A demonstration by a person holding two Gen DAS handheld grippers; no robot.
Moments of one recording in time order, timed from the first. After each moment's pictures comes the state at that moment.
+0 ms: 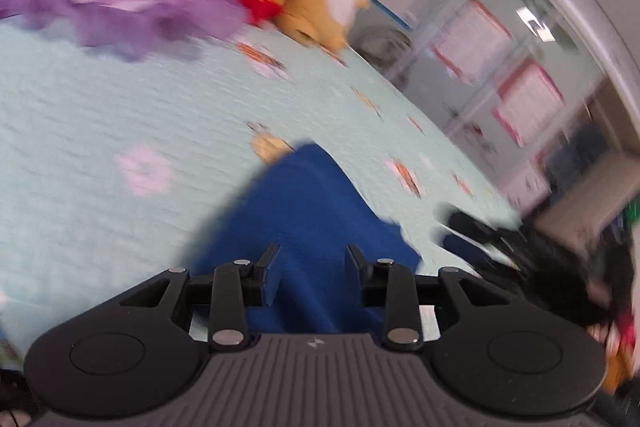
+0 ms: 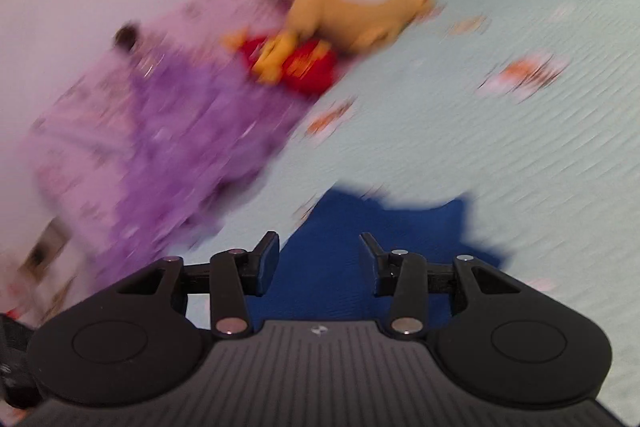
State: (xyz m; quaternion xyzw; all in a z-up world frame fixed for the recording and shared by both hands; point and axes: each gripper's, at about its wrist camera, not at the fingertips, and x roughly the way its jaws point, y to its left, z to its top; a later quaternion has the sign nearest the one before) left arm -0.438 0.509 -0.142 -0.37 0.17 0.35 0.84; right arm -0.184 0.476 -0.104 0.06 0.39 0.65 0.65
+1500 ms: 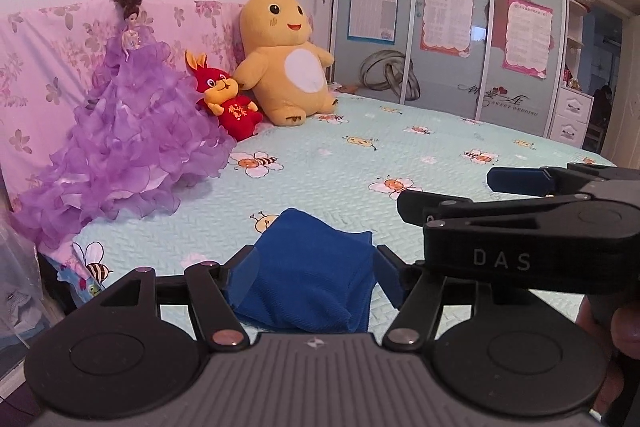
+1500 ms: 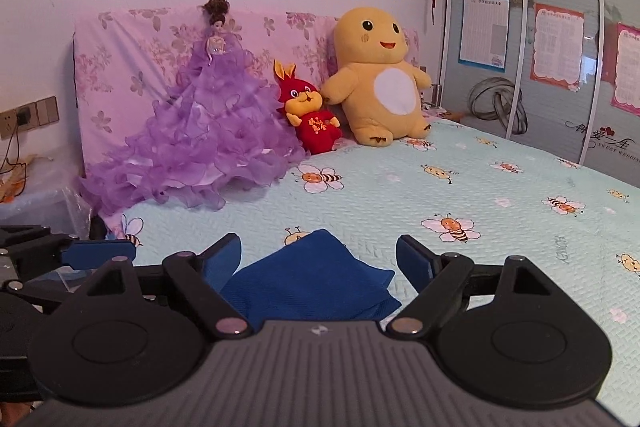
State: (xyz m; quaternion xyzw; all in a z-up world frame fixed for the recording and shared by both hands) left arm -0.415 0.314 0.017 -0.12 0.19 0.45 0.86; right arm -0.312 0.298 0.079 -0.13 0.14 0.62 0.76
